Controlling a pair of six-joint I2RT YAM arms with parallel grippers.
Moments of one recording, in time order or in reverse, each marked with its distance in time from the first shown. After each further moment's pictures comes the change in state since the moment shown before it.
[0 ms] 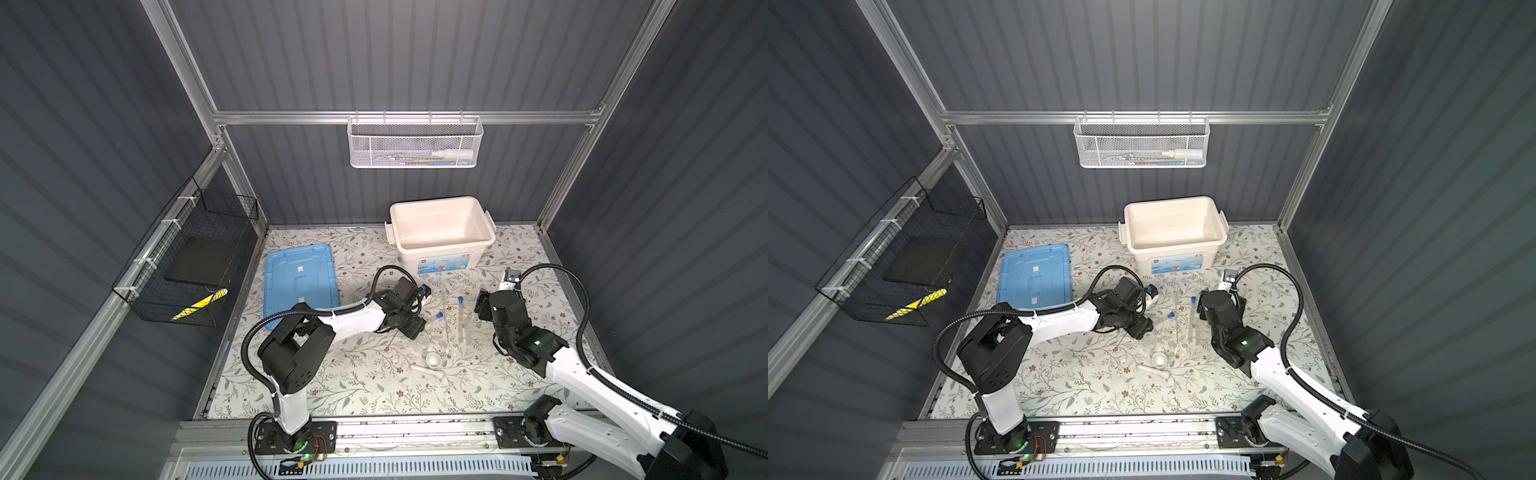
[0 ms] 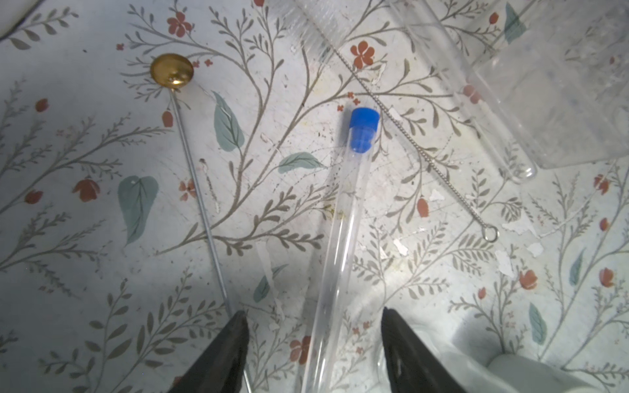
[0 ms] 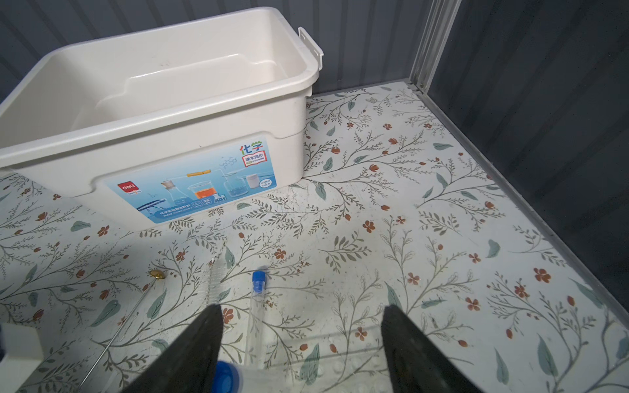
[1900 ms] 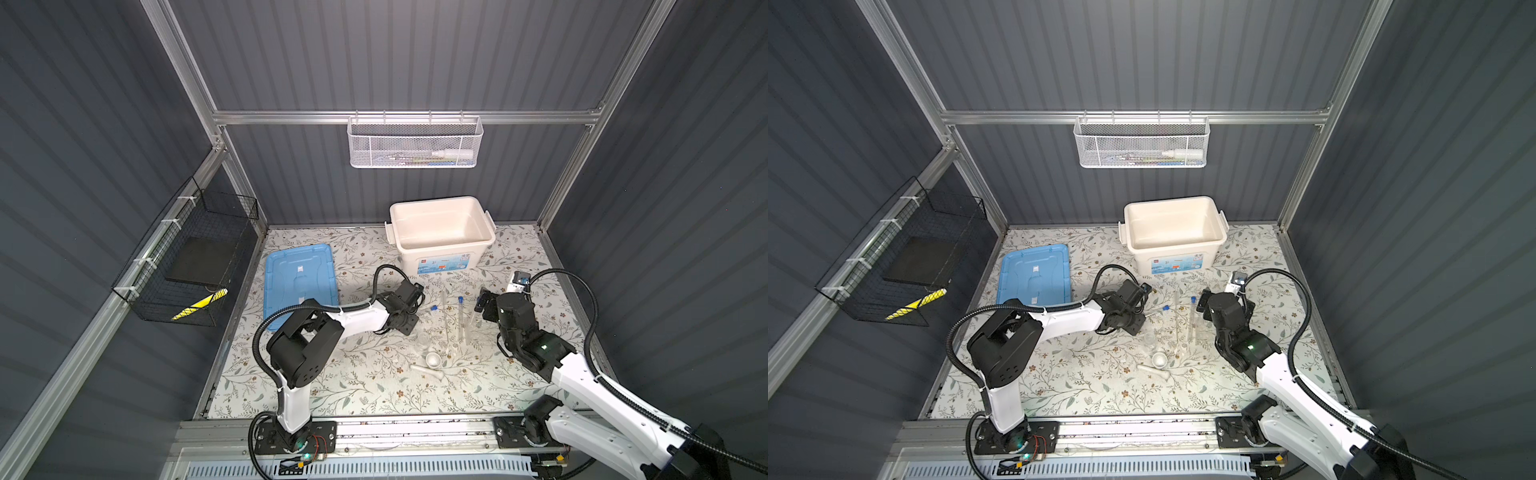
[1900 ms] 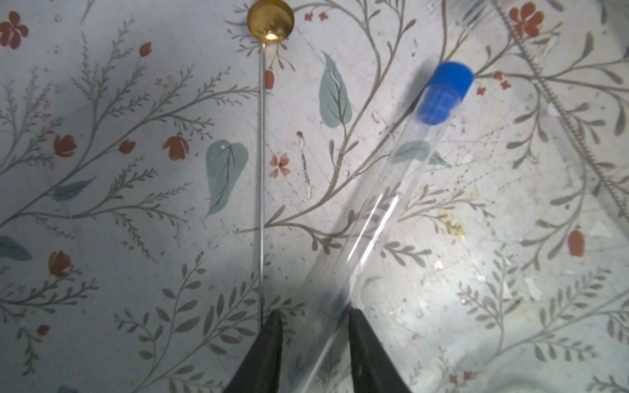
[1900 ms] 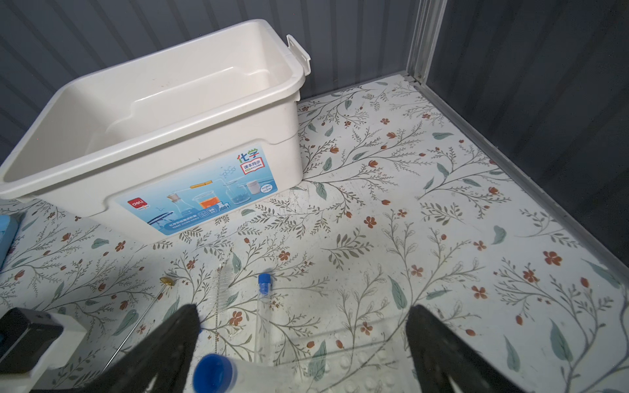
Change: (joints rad) left arm 0.000 0.057 0.013 -0.001 -0.221 -0.089; right arm -0.029 -0.066 -0.021 -0.013 -0.027 0.069
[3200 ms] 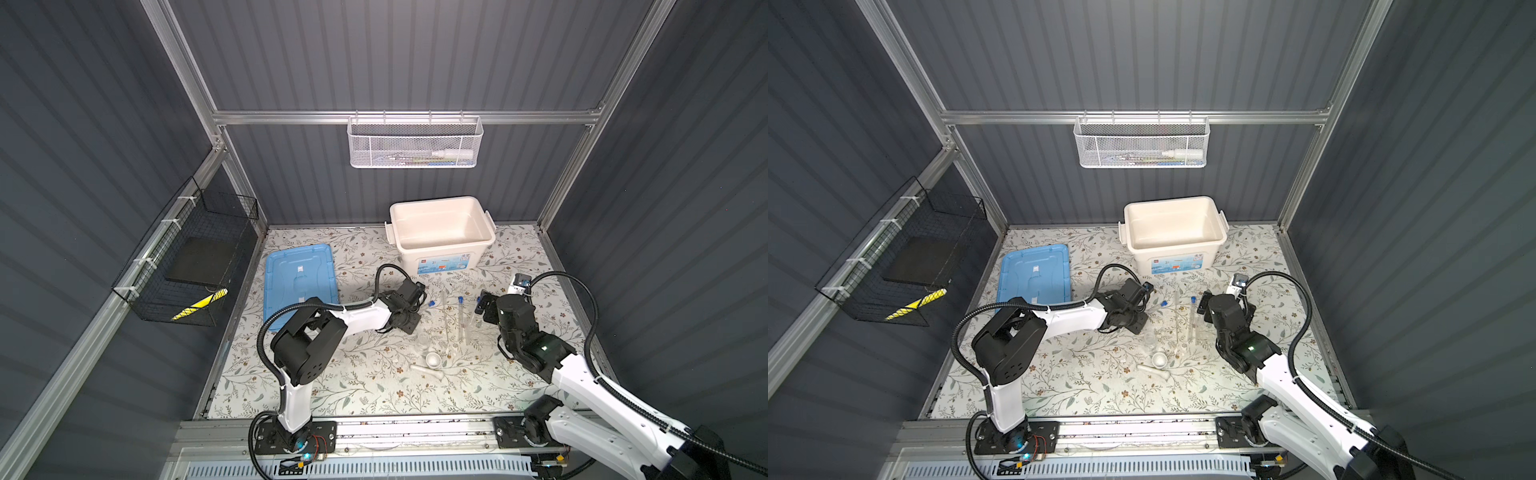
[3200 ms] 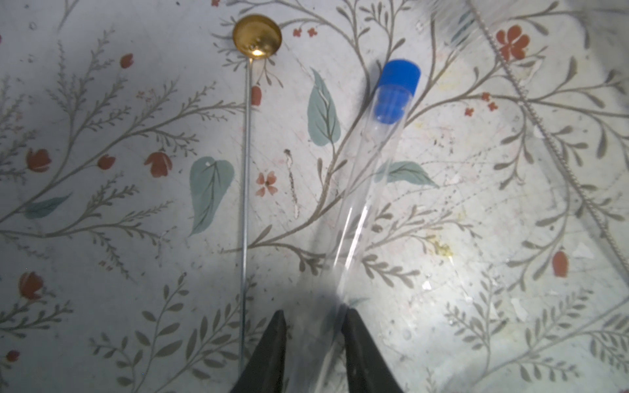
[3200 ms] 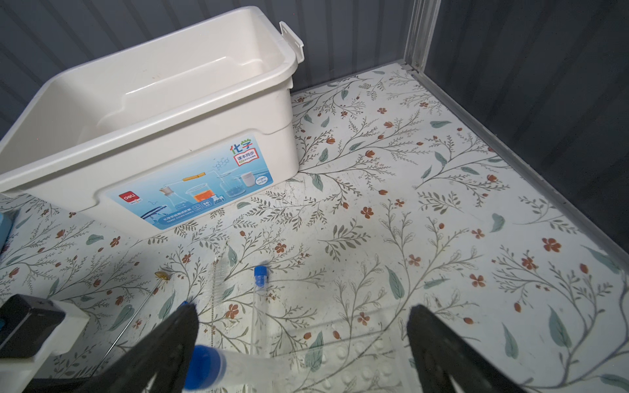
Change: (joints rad) left arm 0.000 0.026 0.024 0.007 0.027 -0.020; right arm -0.006 -0.008 -0.015 -0.018 -0.008 0.024
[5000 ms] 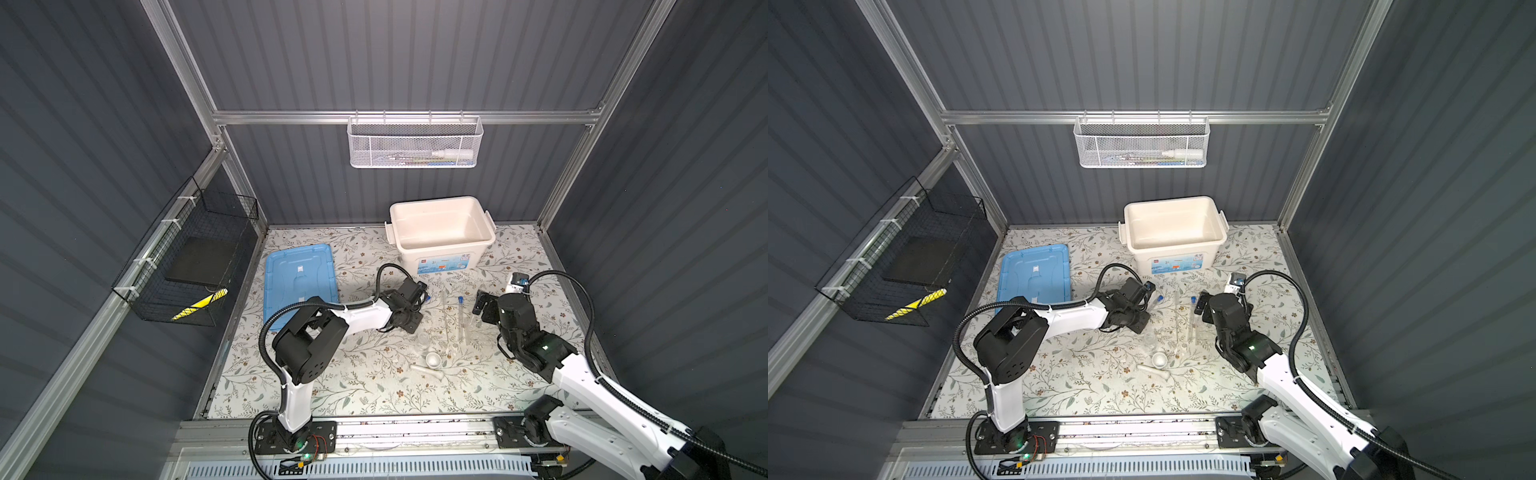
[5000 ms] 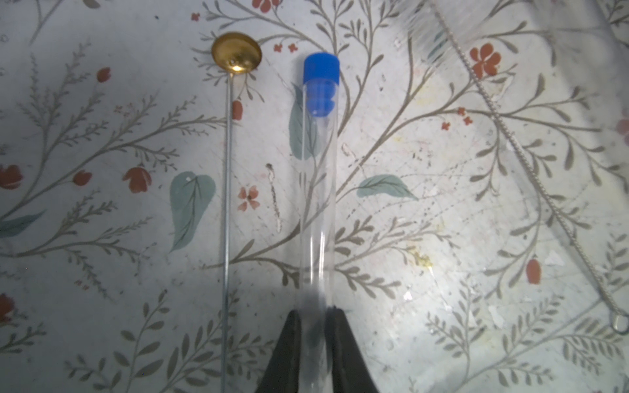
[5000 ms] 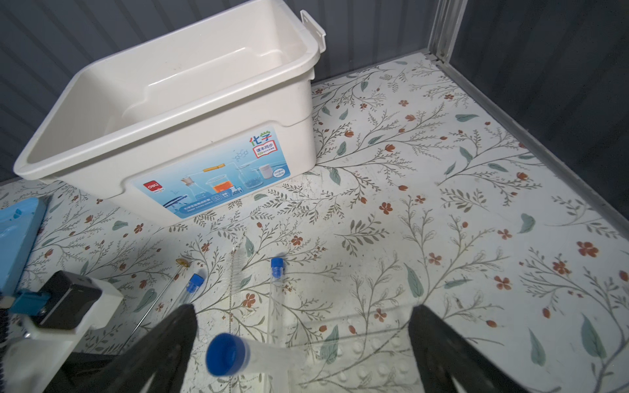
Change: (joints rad) left arm 0.000 0.011 0.013 0.016 0.043 -0.001; right arm -0.015 0.001 0.021 -0.006 -0.098 -0.006
